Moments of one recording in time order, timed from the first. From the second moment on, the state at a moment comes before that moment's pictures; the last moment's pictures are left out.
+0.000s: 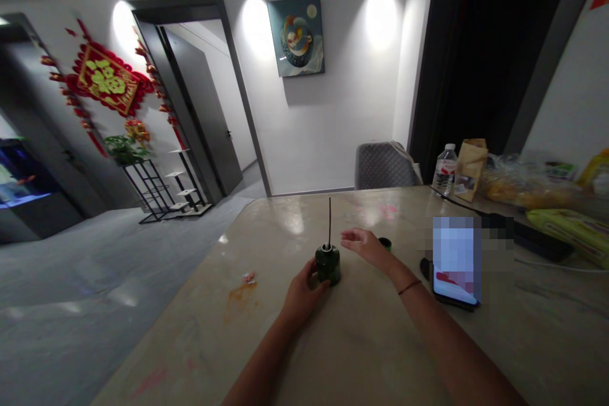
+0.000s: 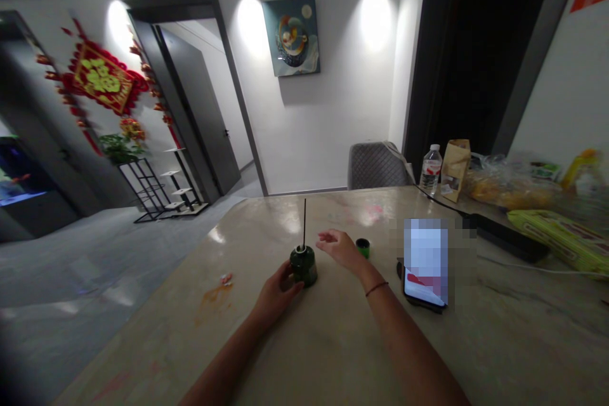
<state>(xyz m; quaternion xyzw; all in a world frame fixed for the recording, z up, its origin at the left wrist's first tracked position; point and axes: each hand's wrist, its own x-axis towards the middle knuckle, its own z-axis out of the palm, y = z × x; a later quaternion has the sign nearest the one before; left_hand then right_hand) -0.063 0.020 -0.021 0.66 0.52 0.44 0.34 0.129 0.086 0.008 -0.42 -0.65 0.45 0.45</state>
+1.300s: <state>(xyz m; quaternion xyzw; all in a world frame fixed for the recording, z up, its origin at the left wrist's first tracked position) -0.089 0.033 -0.035 0.44 0.60 0.60 0.29 0.106 0.107 -0.036 -0.34 -0.60 0.60 0.40</state>
